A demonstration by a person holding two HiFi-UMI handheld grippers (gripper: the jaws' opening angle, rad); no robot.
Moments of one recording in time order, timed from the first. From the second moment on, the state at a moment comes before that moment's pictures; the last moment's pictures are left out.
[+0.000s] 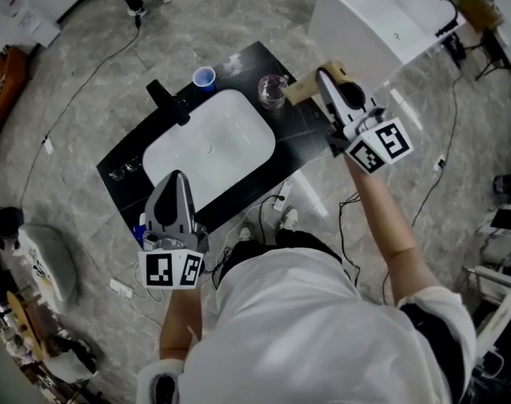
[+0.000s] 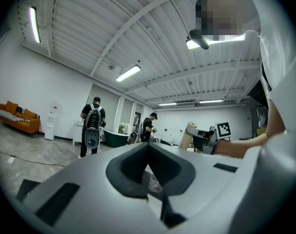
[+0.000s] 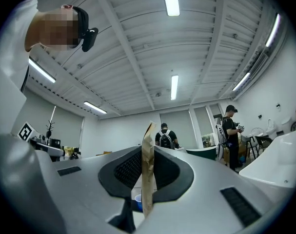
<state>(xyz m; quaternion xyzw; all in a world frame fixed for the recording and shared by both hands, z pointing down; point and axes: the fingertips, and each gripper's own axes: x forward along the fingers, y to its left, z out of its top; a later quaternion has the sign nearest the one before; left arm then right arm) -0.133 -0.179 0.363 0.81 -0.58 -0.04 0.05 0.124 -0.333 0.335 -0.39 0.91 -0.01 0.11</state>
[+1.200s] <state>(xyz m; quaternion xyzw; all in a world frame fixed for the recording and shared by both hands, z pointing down) -0.147 -0.177 0.383 0.76 -0.64 -0.03 0.07 0.087 -0.447 0.494 -0.39 0.92 -0.08 0.03</state>
